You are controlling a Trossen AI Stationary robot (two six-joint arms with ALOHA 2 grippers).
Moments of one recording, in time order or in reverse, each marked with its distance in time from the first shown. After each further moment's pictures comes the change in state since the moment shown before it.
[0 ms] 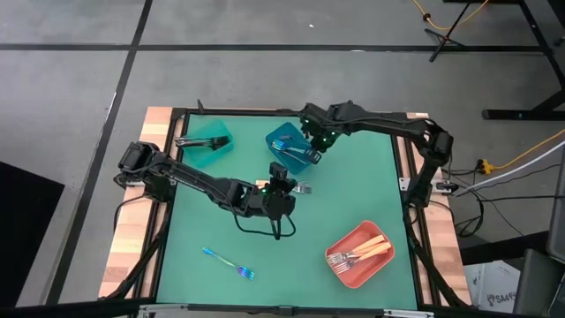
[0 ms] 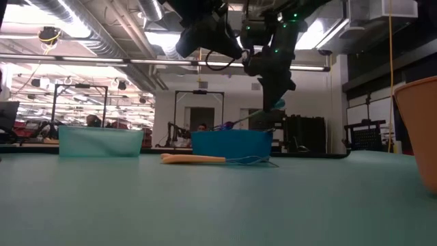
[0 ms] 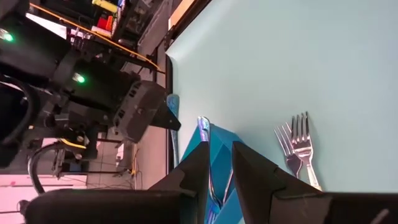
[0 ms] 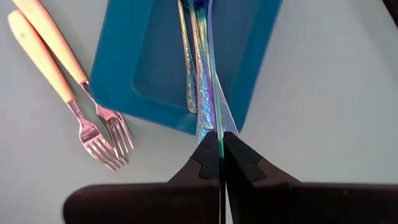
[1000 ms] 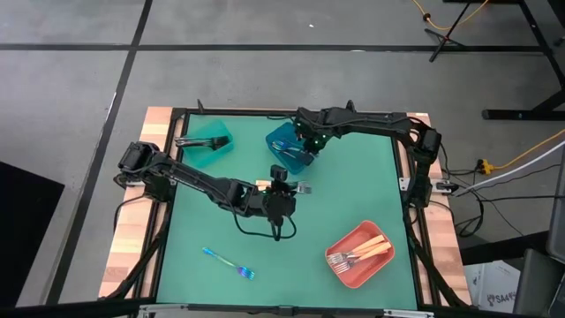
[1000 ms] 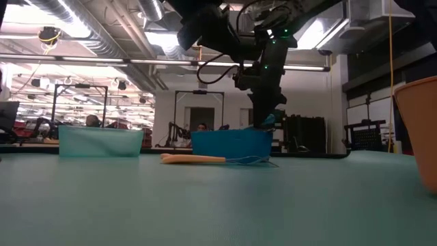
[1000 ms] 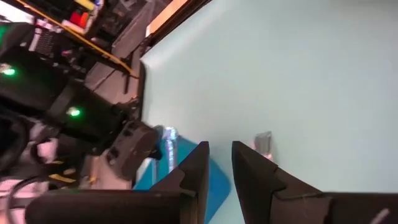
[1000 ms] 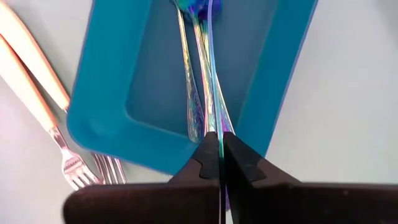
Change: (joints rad) left arm 0.000 0.000 0.000 0.000 0.114 -0.135; right arm 0.000 0.104 0.000 0.106 0.000 0.001
